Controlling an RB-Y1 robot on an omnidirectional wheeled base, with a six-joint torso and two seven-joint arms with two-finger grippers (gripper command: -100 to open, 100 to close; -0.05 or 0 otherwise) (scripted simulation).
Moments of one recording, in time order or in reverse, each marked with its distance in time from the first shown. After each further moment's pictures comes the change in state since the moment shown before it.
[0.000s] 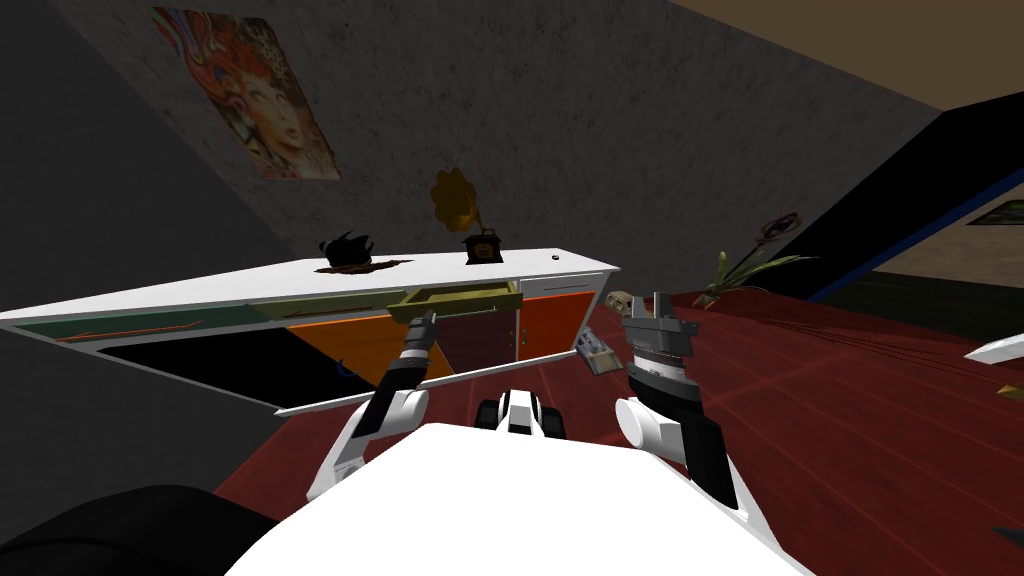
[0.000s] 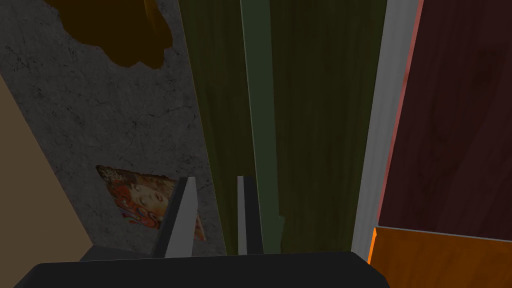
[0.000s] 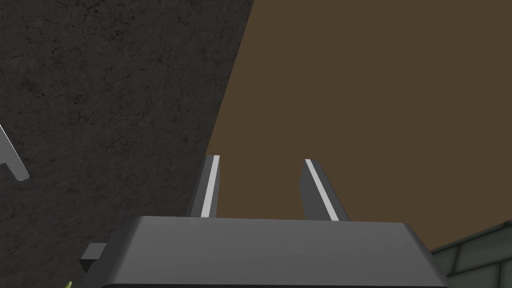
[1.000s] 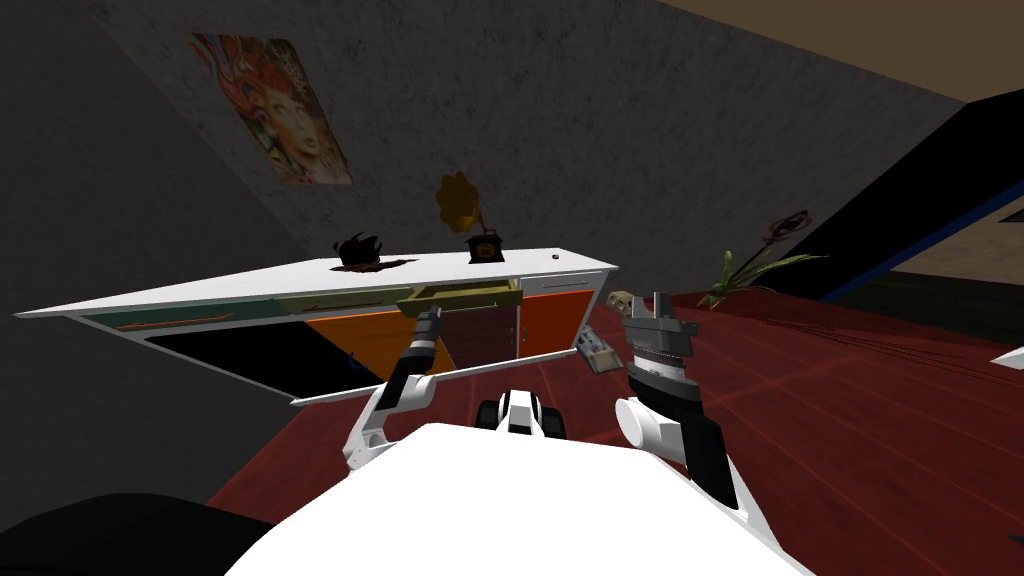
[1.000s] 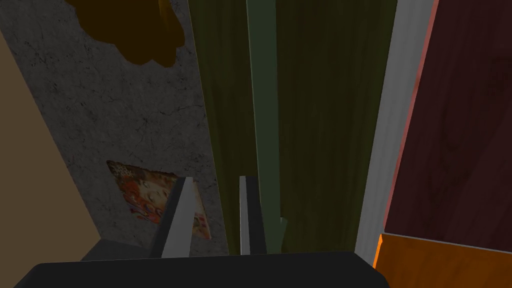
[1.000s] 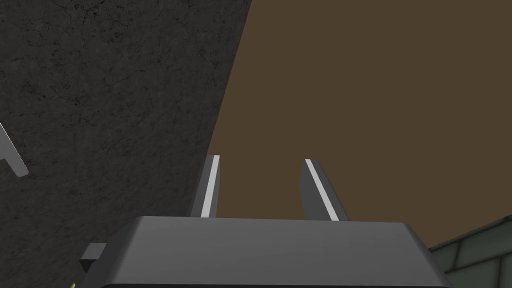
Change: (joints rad) left arm -0.145 0.027 0.023 0.146 0.011 -0.049 0.006; right arm 0.000 0.000 0.000 0.000 0.000 0.000 0.000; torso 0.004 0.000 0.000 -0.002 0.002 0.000
